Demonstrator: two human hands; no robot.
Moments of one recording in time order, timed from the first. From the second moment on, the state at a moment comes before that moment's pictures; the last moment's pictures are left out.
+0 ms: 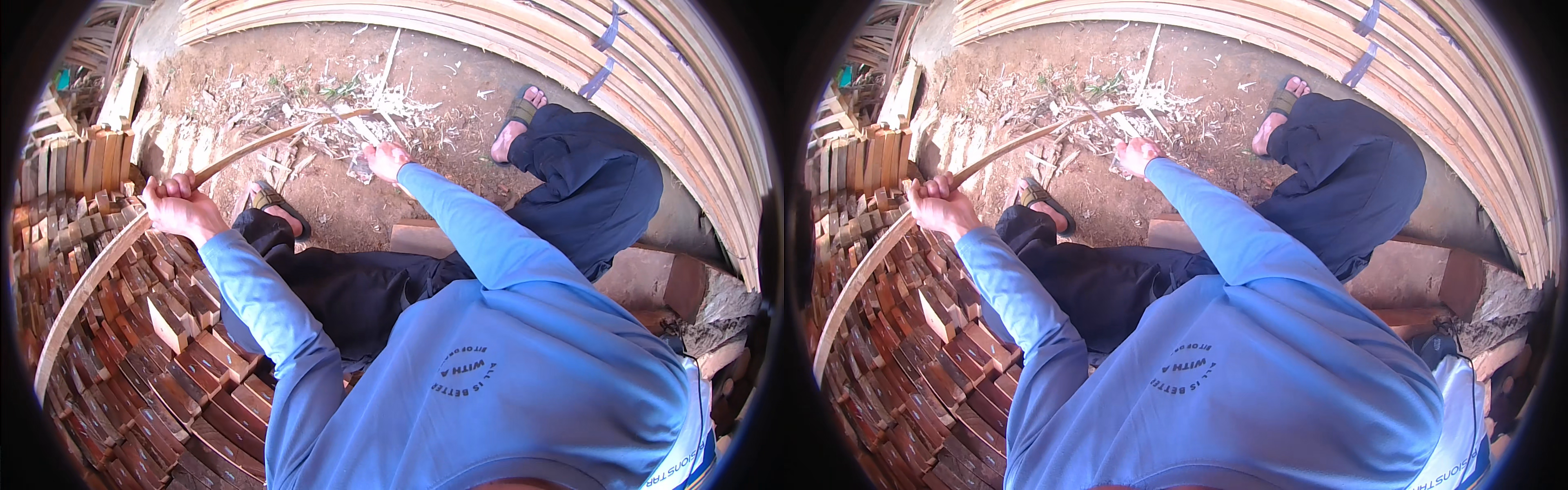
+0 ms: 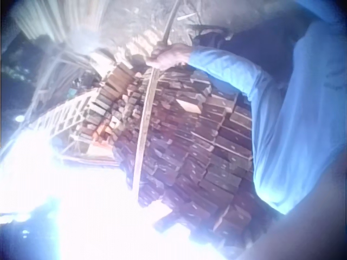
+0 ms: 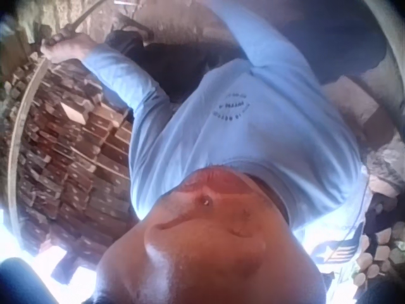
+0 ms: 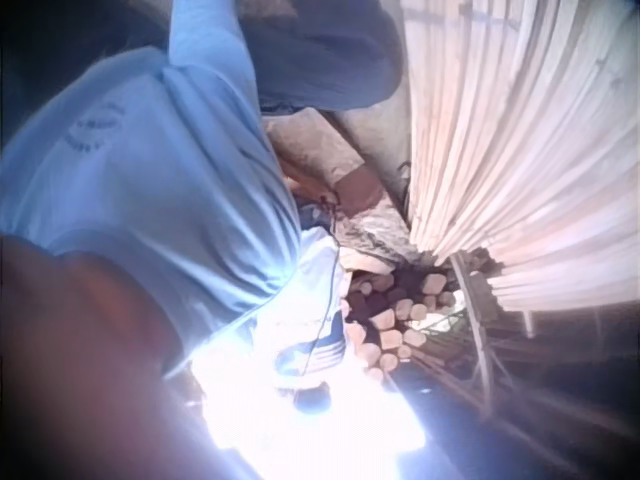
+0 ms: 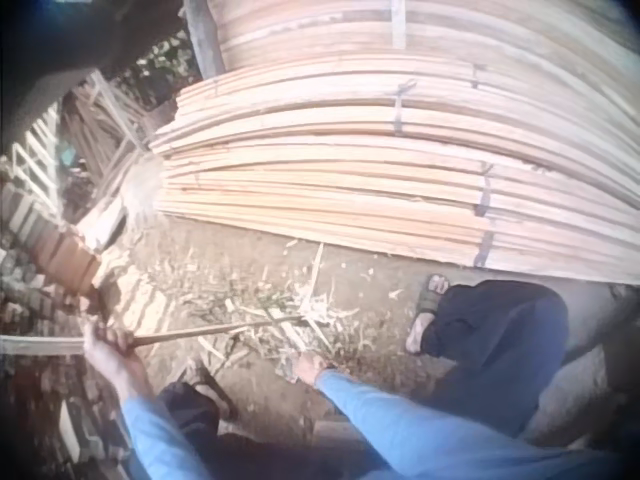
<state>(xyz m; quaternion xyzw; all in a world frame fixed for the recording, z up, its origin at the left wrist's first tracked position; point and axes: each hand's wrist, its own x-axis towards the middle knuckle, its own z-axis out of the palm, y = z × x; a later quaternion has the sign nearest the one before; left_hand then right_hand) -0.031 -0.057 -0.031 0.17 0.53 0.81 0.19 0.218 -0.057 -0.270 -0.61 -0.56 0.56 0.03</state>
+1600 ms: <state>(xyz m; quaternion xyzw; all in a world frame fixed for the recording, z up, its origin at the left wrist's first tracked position) -0.044 -0.056 -0.039 0.17 0.54 0.81 0.16 0.188 -0.077 -0.226 -0.51 -0.71 0.47 0.13</state>
